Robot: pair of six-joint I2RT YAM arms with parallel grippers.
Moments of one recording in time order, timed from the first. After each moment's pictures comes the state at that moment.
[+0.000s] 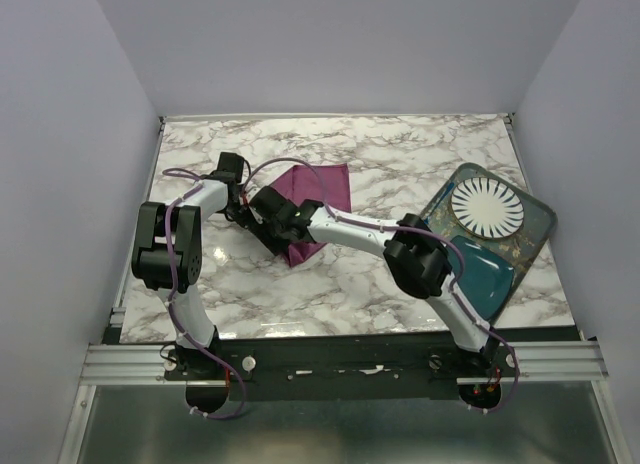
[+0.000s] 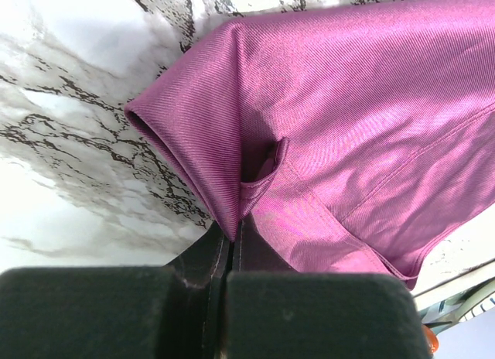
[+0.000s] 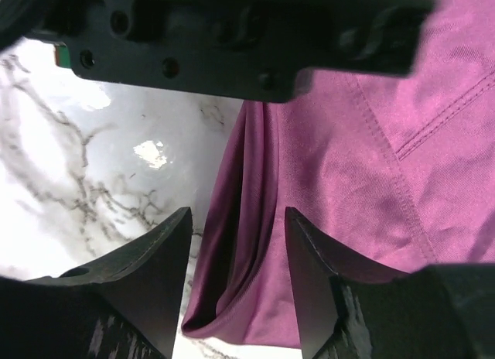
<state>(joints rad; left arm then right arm) -0.12 1.84 1.16 -0.52 0.15 -0.93 1.02 2.31 1.89 -0.52 0.12 0.05</state>
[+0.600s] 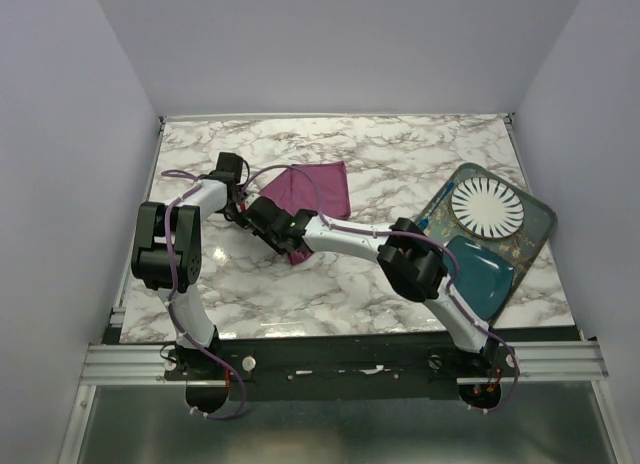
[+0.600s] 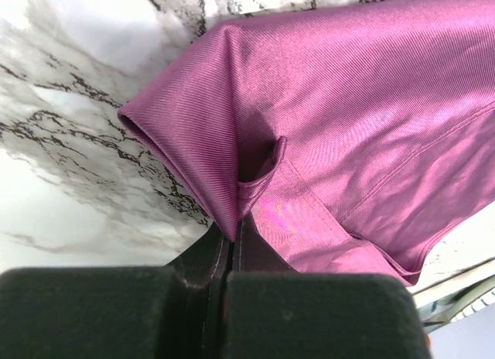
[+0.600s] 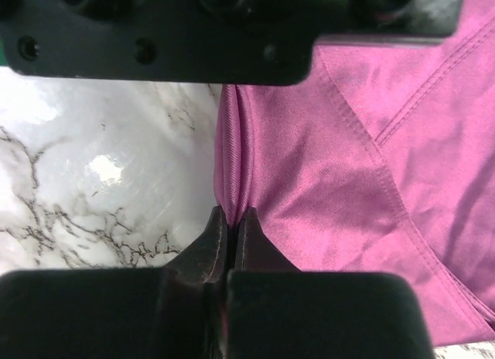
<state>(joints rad) -0.11 1.84 1.16 -0.53 0.16 -0.95 1.06 2.34 1.87 -0.47 0.30 0.03</state>
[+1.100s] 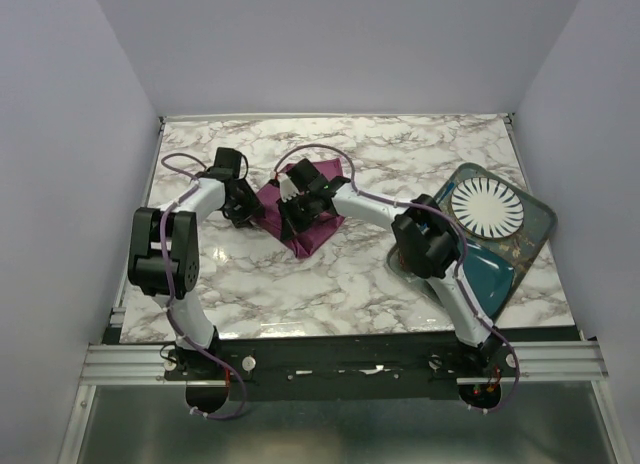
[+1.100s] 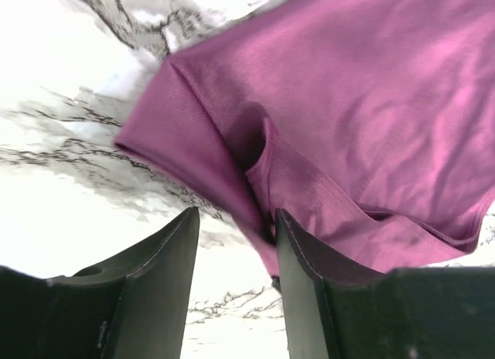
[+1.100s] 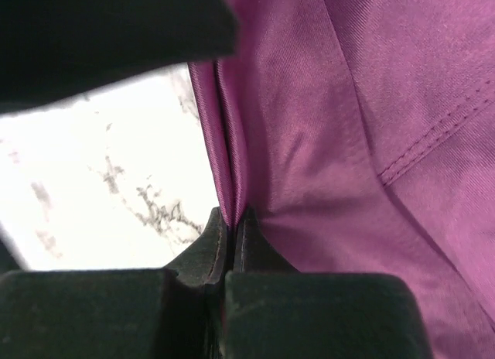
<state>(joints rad) -0.12 1.80 1.17 -0.53 0.12 -0.73 0.83 2.34 1.86 -0.46 -0.37 0.16</state>
